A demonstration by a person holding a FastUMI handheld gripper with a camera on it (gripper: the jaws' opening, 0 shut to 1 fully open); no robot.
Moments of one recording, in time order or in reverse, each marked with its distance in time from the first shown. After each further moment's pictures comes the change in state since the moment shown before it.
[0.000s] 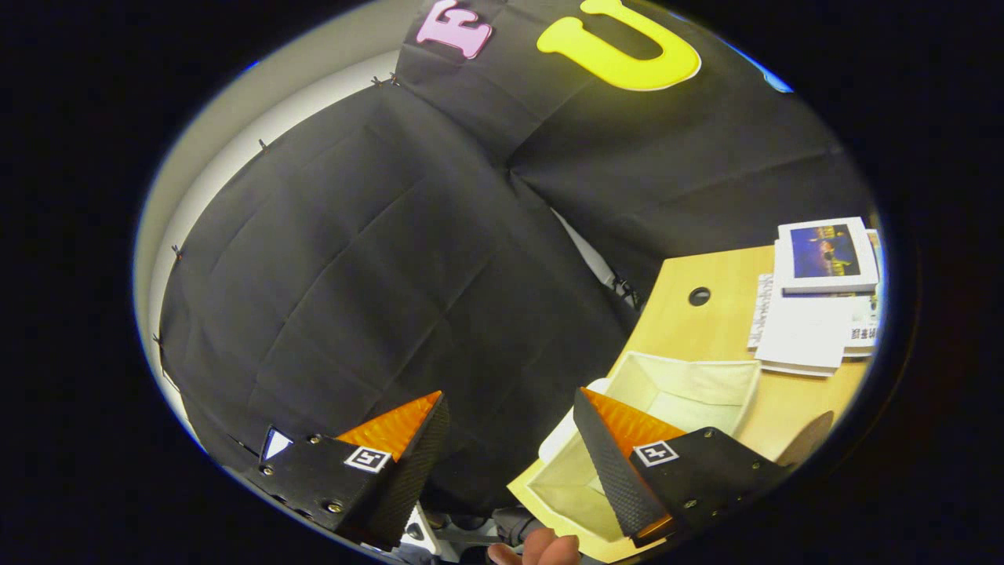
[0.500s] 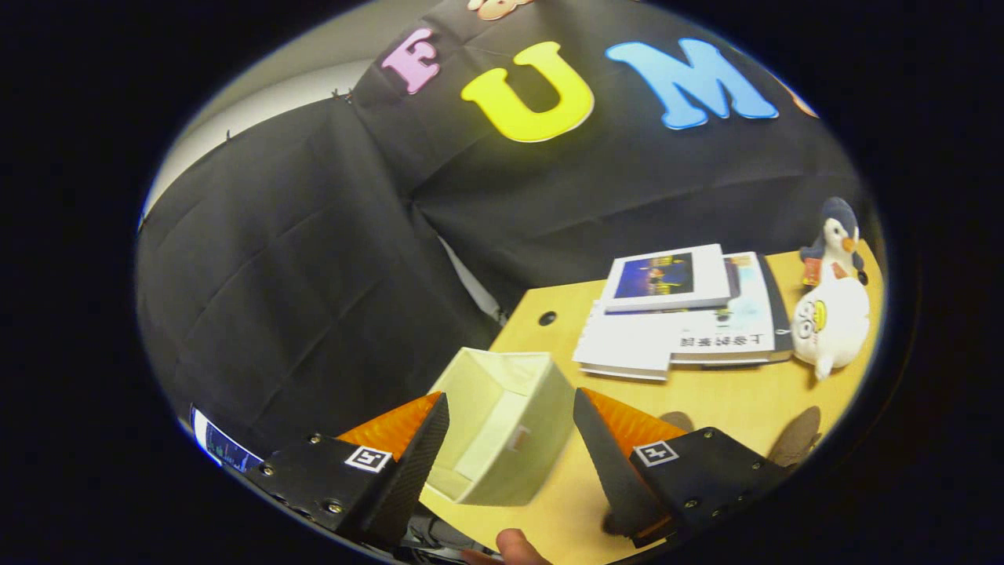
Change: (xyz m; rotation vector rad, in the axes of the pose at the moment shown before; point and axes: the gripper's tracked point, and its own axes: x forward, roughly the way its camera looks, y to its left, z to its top) arm -0.135 -0.153 -0.034 -0.045 -0.119 -0.424
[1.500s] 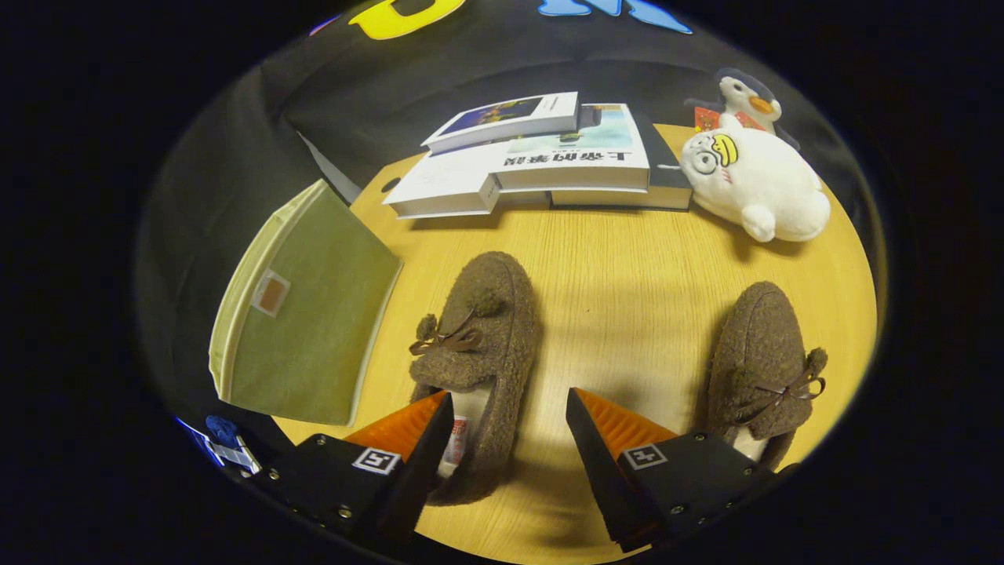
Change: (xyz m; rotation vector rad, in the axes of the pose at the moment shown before) arm 0.027 -0.170 -0.178 0.046 0.423 -0.332
